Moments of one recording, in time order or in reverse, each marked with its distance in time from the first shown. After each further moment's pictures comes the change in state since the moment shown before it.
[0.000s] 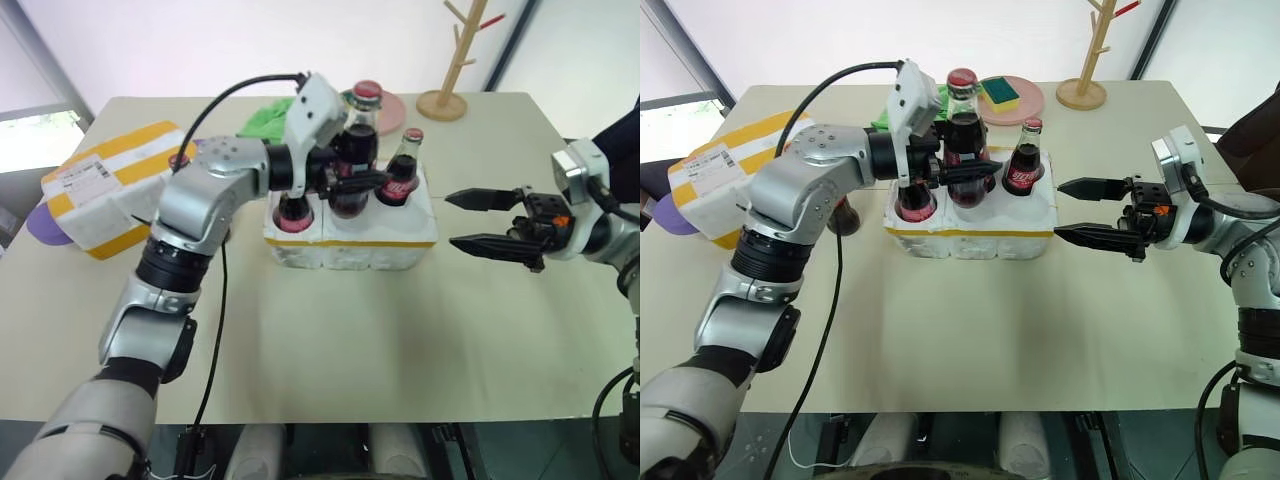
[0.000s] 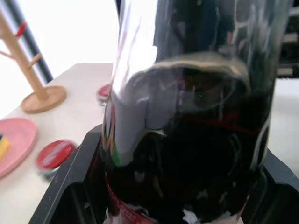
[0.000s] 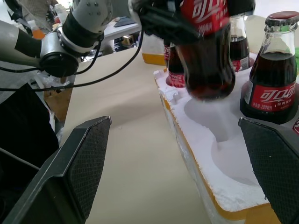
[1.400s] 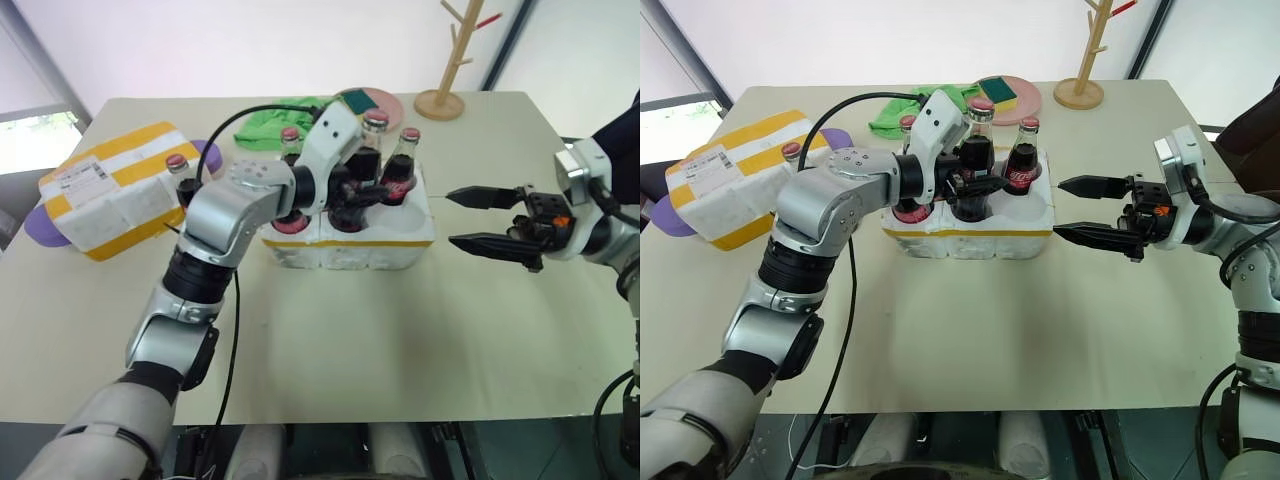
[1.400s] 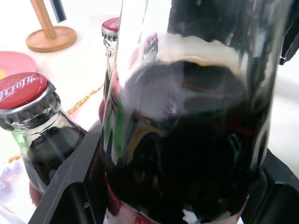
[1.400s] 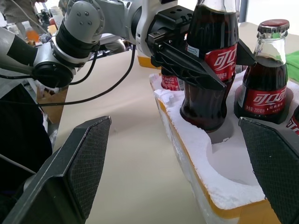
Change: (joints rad) left arm 0.016 -0.103 0.016 -0.099 0.064 0.305 0.239; right arm 0.013 -0.001 -0.006 -0.012 0.010 -0.034 -0.020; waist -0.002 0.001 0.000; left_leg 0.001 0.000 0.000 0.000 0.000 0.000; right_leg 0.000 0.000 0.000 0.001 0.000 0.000
